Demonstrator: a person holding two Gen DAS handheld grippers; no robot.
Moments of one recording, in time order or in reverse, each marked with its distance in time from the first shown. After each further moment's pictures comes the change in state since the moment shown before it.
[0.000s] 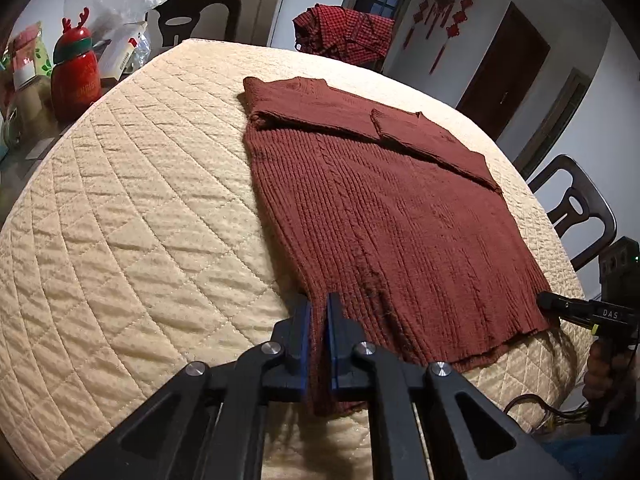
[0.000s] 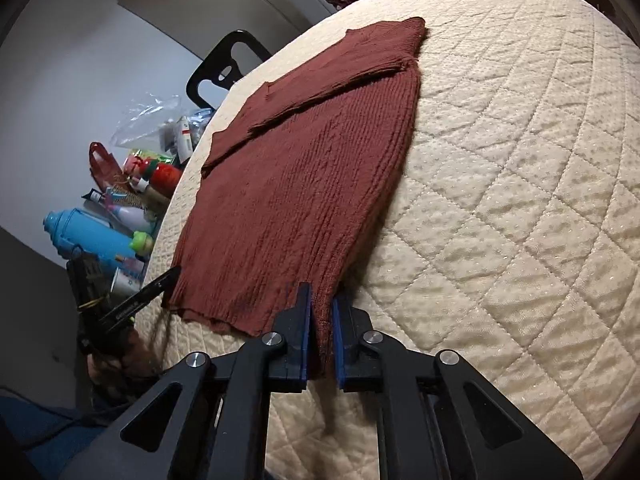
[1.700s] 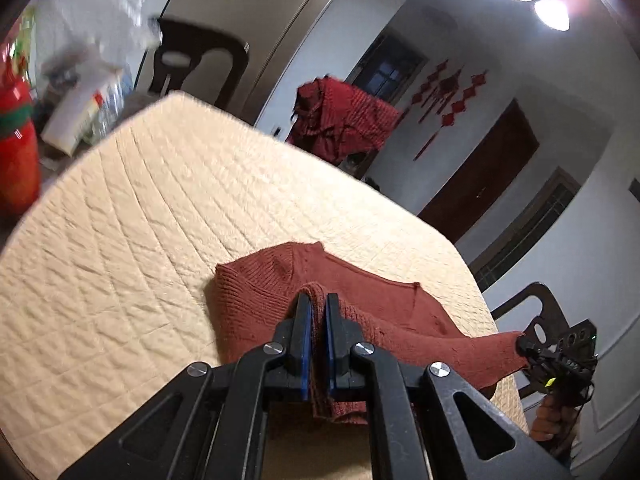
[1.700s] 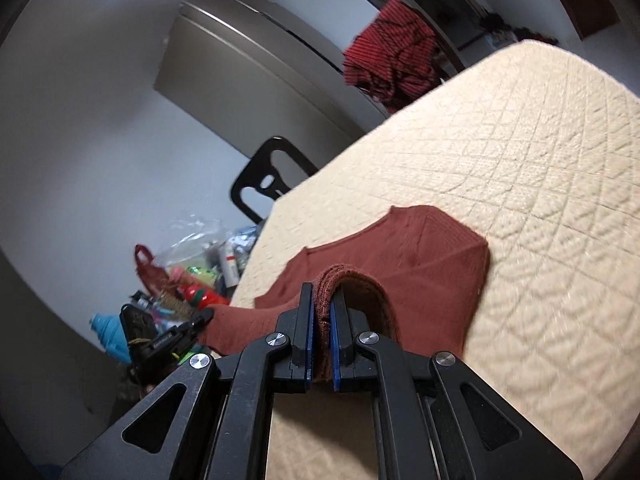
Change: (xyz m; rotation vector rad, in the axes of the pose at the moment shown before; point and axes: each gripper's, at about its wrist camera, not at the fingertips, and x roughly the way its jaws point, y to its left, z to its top) left arm 0.048 0.047 0.172 -0.206 -0.210 -0.189; right arm 0.000 -0.027 0.180 0.047 -0.258 0.191
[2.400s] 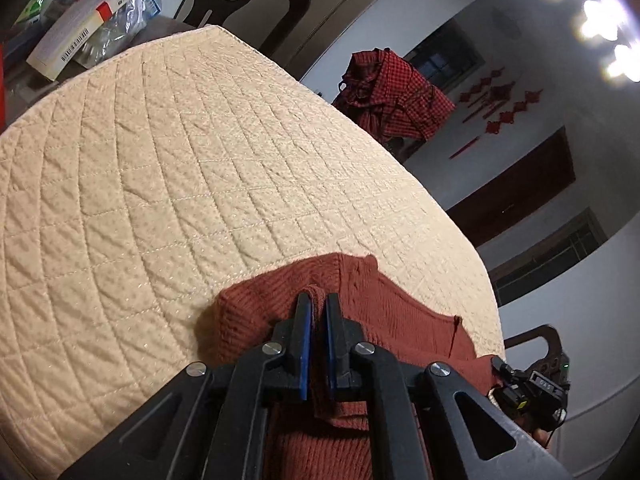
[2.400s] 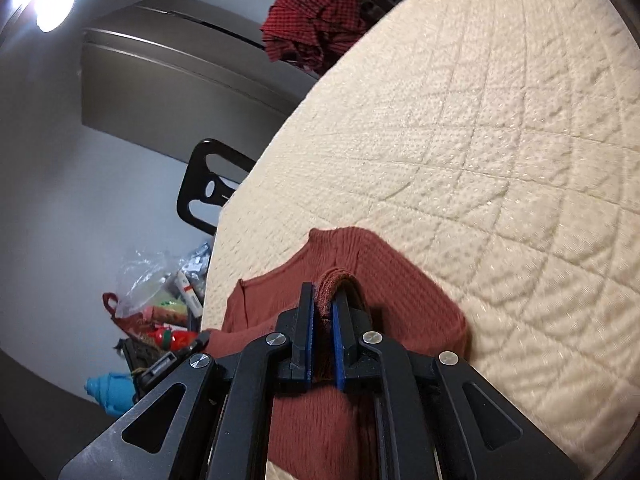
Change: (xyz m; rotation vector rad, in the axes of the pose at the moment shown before) left arm 0.074 0.033 0.021 -0.208 0.106 0.042; right arm 0.074 -0.066 0.045 0.253 0.106 -0.053
